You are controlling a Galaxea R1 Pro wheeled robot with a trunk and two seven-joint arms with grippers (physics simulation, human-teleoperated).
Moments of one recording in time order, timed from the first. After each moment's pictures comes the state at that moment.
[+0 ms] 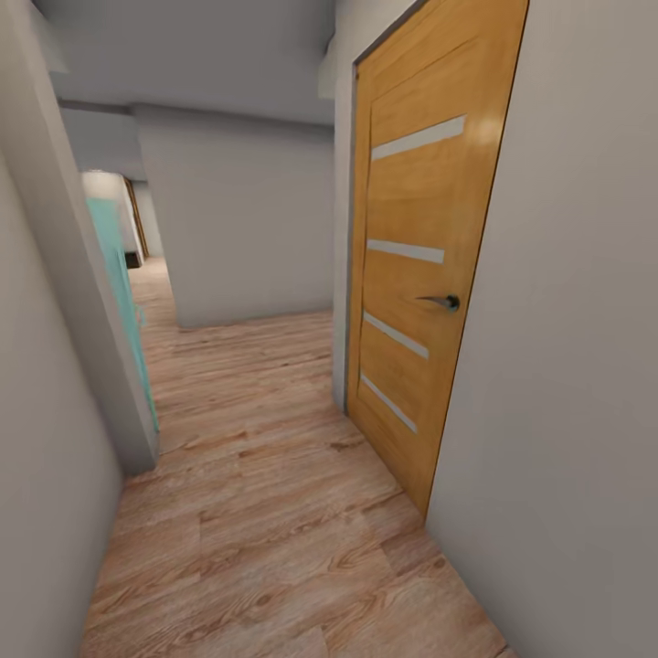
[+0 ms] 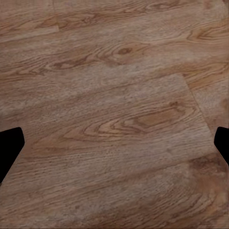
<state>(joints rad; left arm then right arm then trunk) -0.06 -0.03 0.04 -0.11 0.07 -0.68 0.02 -0.03 -0.02 0.07 -0.31 0.29 -0.57 -0.08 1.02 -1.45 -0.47</state>
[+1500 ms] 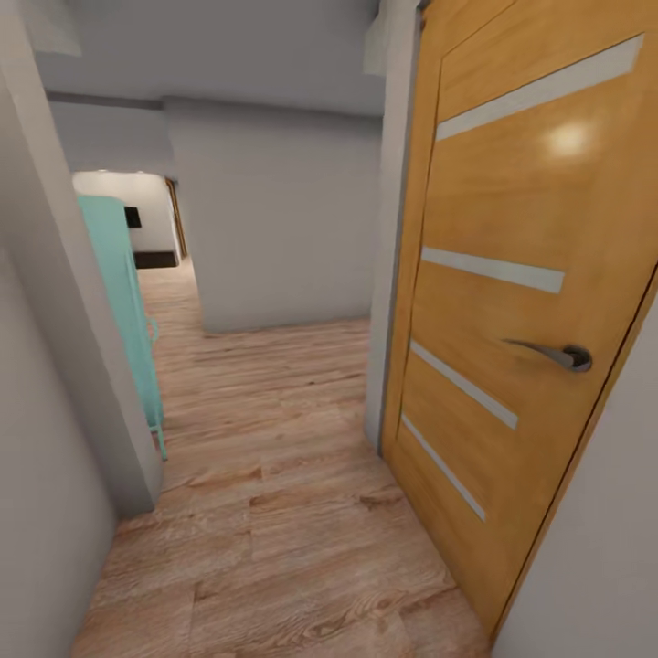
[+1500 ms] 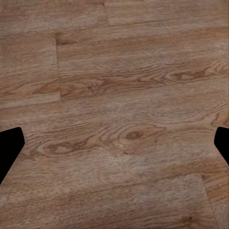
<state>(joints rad) -0.06 -0.03 0.04 -0.11 0.06 -0.68 0.03 -0.03 -0.02 0.07 -0.27 0.29 -0.58 -0.08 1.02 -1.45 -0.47</state>
